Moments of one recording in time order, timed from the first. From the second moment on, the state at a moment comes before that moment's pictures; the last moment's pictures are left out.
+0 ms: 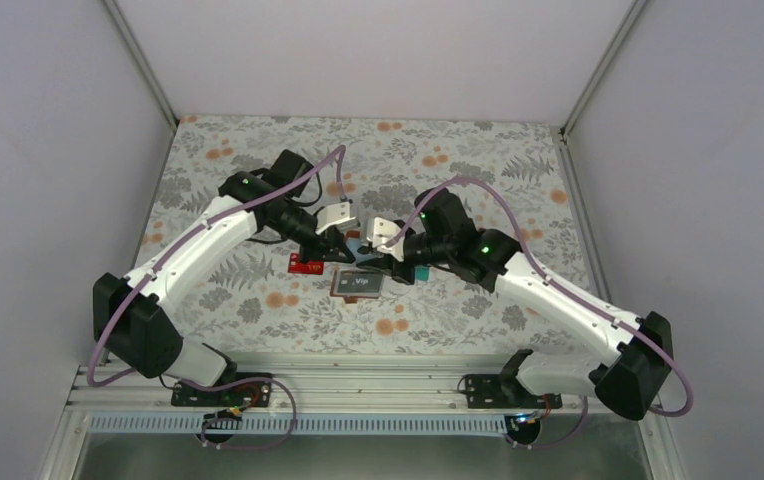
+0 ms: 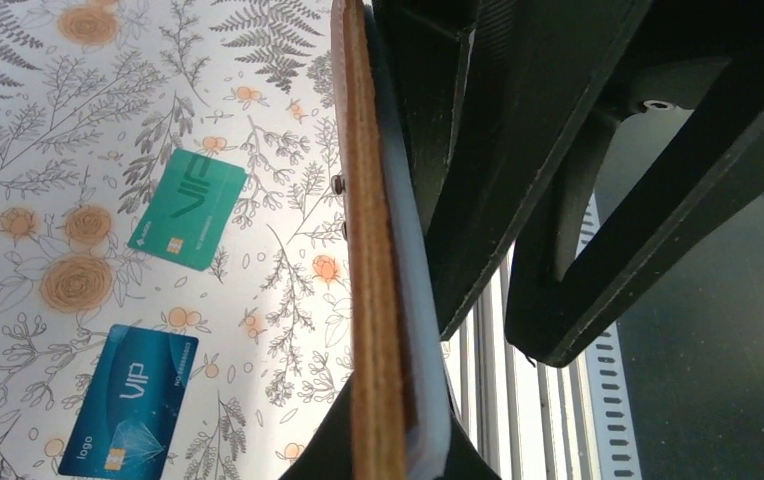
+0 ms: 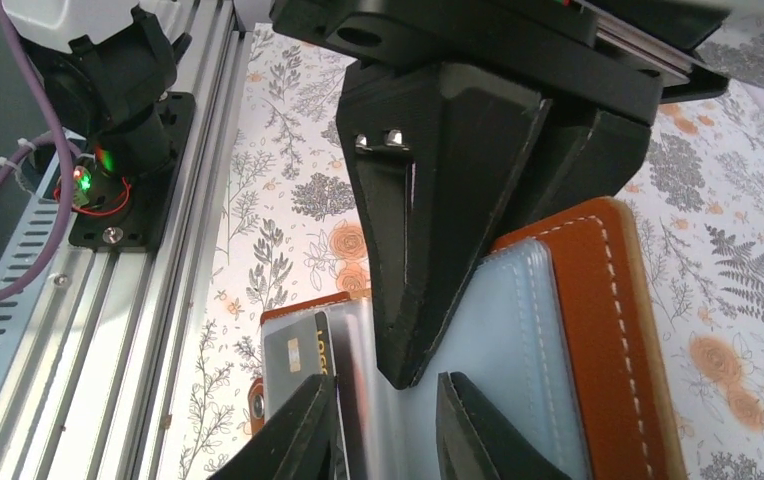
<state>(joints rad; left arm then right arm) -0.53 1.46 1.34 -1.08 0.83 0.68 0.81 1.22 1.05 -0.44 -0.52 -0.50</state>
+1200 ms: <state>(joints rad) -0.51 1.47 1.34 -1.15 0.76 0.64 0.95 1.34 1.02 -0.50 -0.34 -0.62</state>
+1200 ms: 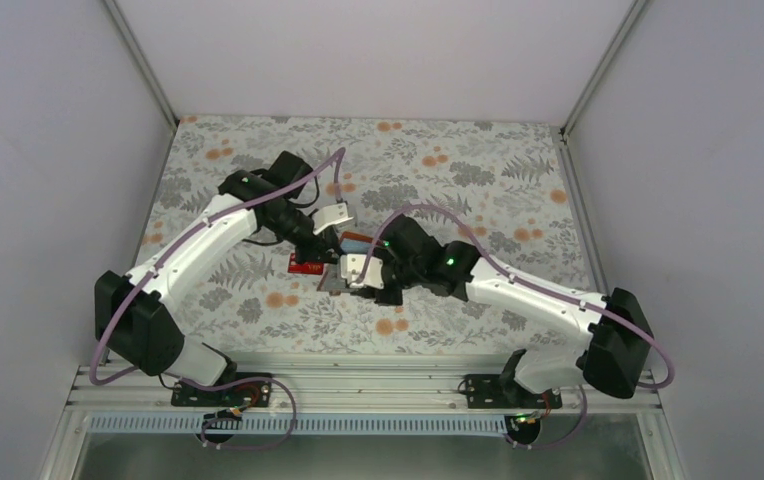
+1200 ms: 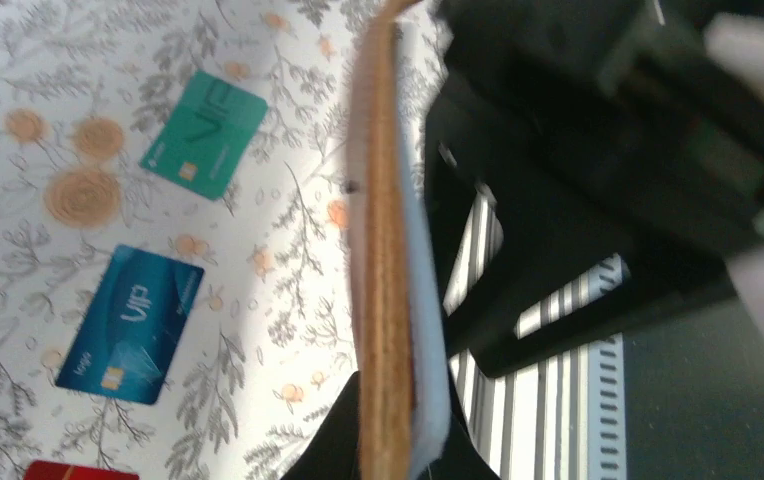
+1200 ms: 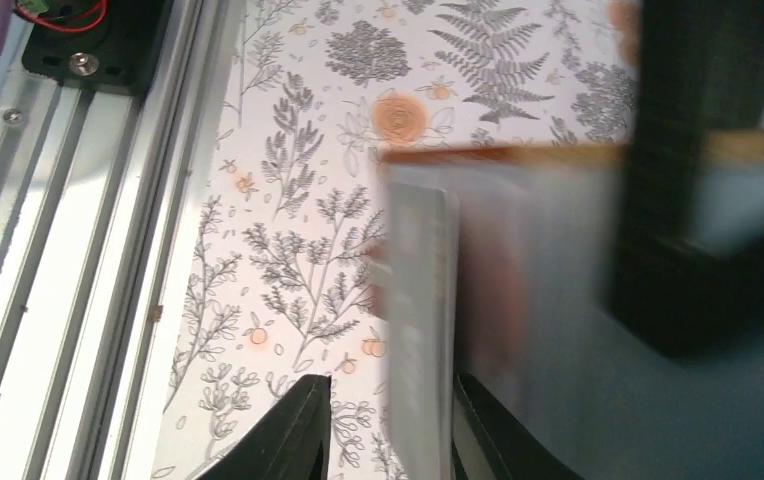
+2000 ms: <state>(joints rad) -0.50 1.47 1.37 -1.09 0.85 0.64 1.04 1.39 1.07 -0.49 -0.12 -0.53</state>
